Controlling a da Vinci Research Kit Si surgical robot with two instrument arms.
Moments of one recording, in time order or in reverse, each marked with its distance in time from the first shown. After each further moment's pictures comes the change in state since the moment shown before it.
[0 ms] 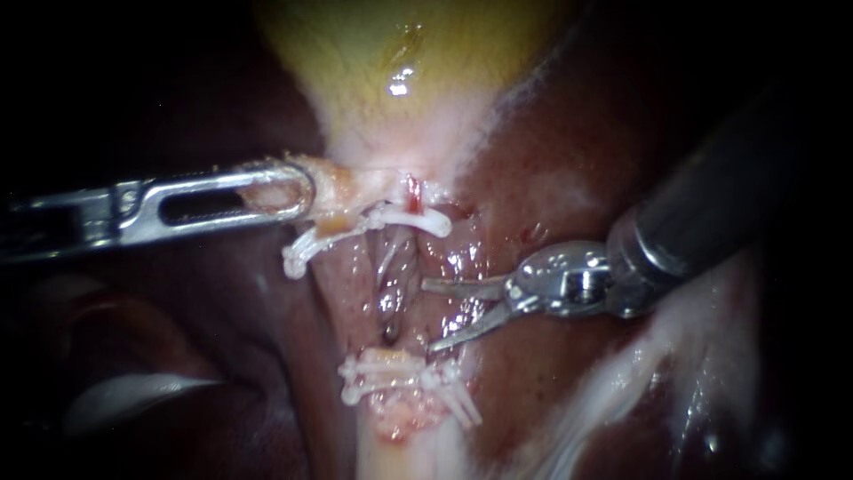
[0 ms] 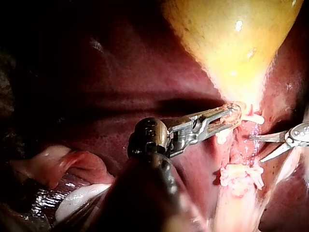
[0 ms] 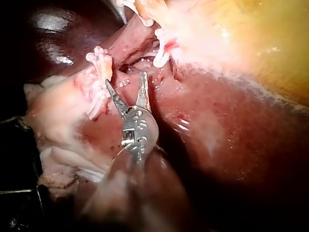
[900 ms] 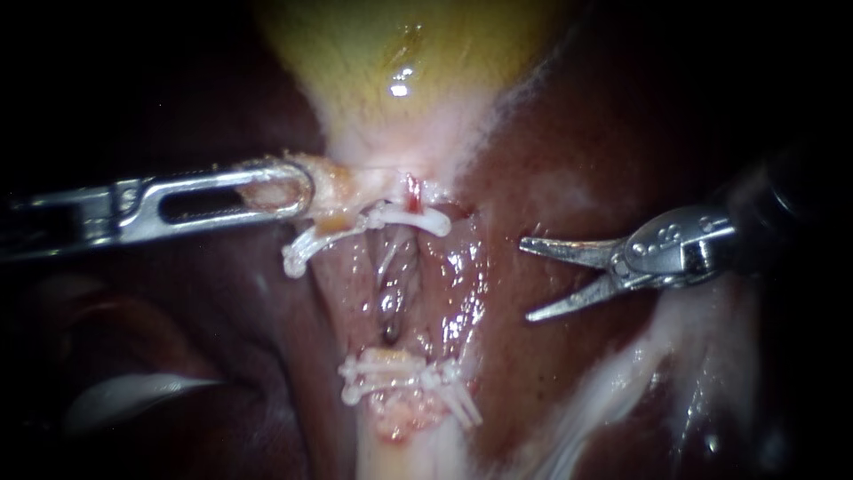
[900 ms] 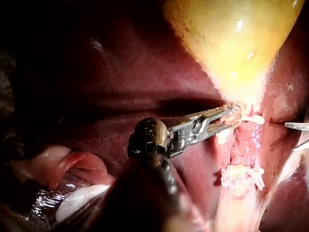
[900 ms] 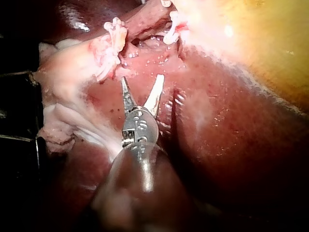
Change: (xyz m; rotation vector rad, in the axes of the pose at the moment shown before) right arm 0.001 0.000 -0.009 -0.106 -0.046 -0.126; left arm 0.000 0.000 0.000 -0.004 -0.002 0.000
